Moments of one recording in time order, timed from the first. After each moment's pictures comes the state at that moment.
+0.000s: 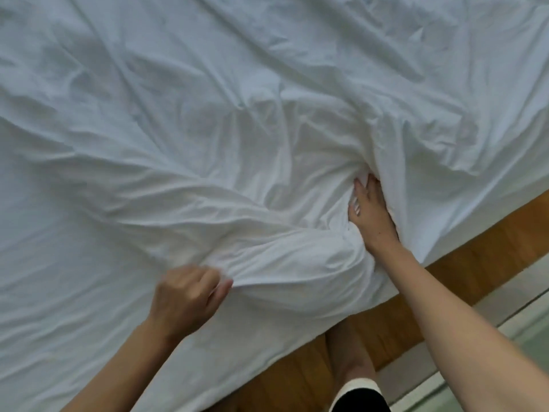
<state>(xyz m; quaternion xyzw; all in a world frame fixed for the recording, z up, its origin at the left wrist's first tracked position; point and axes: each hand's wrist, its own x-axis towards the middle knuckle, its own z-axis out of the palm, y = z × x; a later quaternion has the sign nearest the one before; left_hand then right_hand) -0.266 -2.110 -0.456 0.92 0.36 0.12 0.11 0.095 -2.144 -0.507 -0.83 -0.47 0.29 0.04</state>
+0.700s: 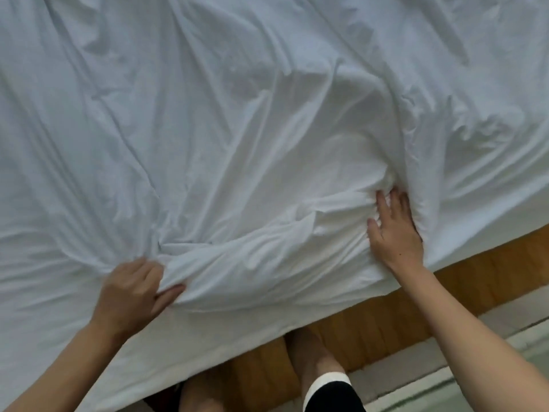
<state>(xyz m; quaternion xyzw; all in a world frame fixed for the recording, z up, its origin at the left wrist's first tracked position) -0.407 -2.150 -0.469 0.90 0.43 -0.02 0.09 0.059 -2.195 -0.514 -0.83 -0.50 0.25 -0.03</state>
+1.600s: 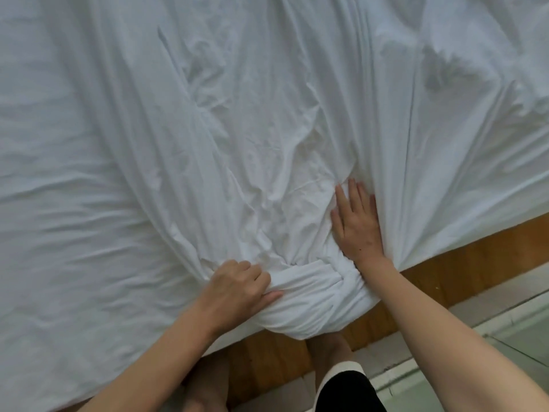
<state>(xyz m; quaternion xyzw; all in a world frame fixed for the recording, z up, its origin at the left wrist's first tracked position) -0.414 -2.216 -0.486 0.93 0.31 0.11 0.18 -0.132 -2.210 -0.535 -0.74 -0.66 0.13 -0.01</state>
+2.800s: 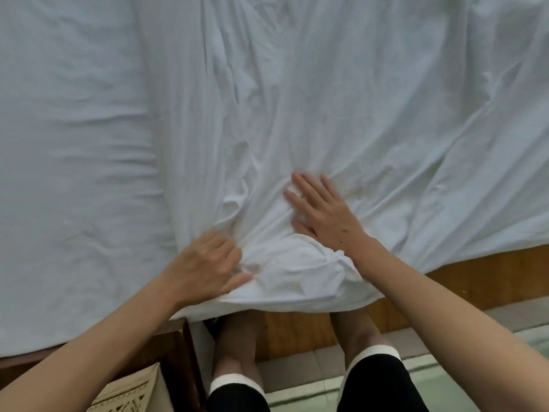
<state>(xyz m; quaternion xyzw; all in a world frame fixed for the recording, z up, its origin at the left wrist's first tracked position) -0.555 -2.242 -0.502 0.93 0.32 0.01 0.17 -0.277 -2.206 -0.549 -0.45 -0.88 0.14 0.07</state>
